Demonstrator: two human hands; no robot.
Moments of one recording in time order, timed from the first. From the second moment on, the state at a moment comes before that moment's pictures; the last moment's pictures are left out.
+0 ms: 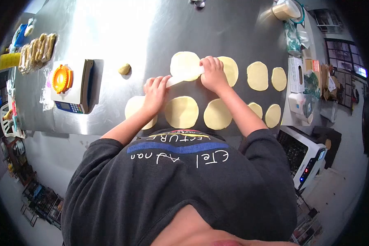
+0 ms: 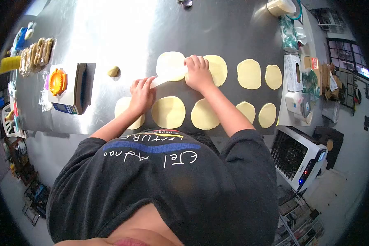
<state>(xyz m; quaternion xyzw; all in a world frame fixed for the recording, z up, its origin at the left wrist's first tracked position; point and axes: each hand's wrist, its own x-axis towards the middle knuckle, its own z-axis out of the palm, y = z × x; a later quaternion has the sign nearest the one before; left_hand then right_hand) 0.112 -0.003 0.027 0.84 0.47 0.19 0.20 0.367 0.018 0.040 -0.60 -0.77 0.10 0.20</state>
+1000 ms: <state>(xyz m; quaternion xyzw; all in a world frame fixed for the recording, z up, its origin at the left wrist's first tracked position) 0.081 0.047 0.023 0.90 0.38 0.13 0.19 0.340 -0.014 0.041 -0.67 -0.72 0.05 0.15</state>
